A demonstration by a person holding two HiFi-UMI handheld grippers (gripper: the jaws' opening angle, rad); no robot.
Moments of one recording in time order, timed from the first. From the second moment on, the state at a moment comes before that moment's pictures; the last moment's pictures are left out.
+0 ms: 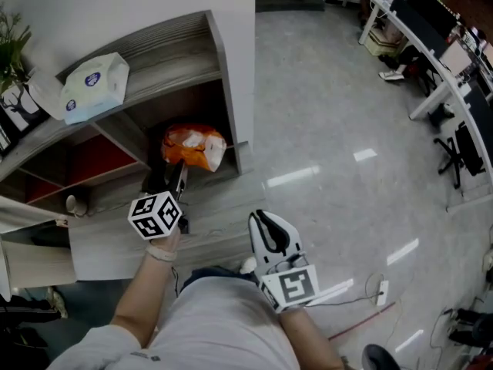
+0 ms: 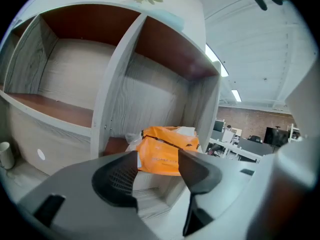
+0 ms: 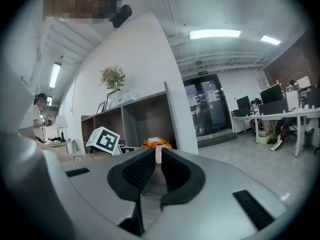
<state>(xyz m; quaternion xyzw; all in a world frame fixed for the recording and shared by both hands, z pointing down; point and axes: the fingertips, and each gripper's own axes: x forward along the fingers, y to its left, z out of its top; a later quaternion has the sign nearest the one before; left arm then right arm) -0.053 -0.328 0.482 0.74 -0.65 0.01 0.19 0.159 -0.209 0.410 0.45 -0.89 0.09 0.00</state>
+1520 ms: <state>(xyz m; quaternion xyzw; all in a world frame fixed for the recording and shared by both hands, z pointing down) -0.186 -0.140 0.411 0.76 -0.64 -0.01 0.14 -0.093 -0.165 0.390 0.21 -0.98 0.08 0.00</state>
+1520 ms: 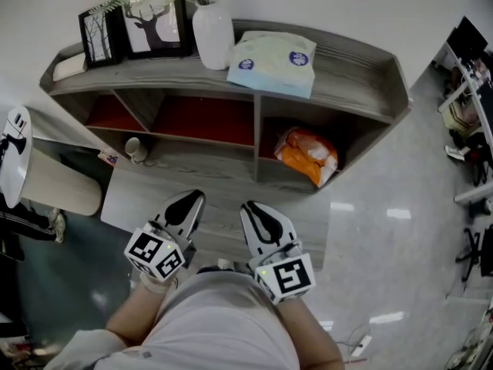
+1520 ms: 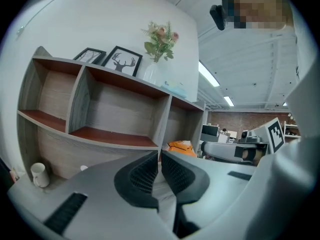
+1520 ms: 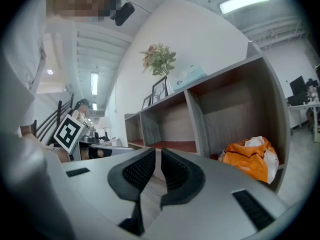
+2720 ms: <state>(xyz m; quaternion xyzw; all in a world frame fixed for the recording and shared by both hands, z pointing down) -0.155 -0.143 0.410 0.80 -0.58 -0.03 0.16 -0.075 -0.164 0.402 0.24 -0.97 0.06 0.03</state>
